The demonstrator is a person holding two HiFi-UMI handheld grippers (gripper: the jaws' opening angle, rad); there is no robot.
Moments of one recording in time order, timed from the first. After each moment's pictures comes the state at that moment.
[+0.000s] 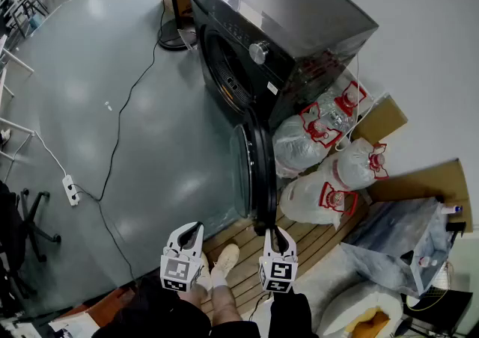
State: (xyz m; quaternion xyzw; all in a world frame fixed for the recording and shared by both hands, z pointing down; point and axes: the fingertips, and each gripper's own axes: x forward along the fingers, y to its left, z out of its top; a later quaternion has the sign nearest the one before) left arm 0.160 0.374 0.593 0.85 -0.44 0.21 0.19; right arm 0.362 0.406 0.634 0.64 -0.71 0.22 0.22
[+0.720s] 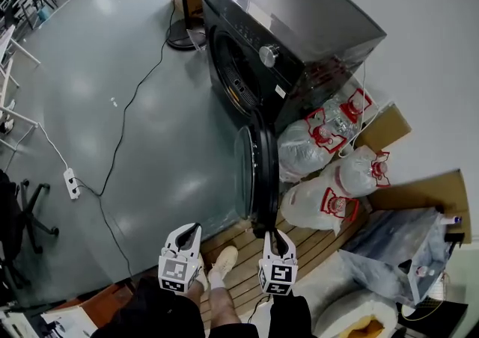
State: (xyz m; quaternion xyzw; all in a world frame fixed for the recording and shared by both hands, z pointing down) left arm 0.149 0.380 0.594 0.84 -0.47 0.21 0.19; right arm 0.358 0.406 0.633 0.62 -0.72 0.22 0.21
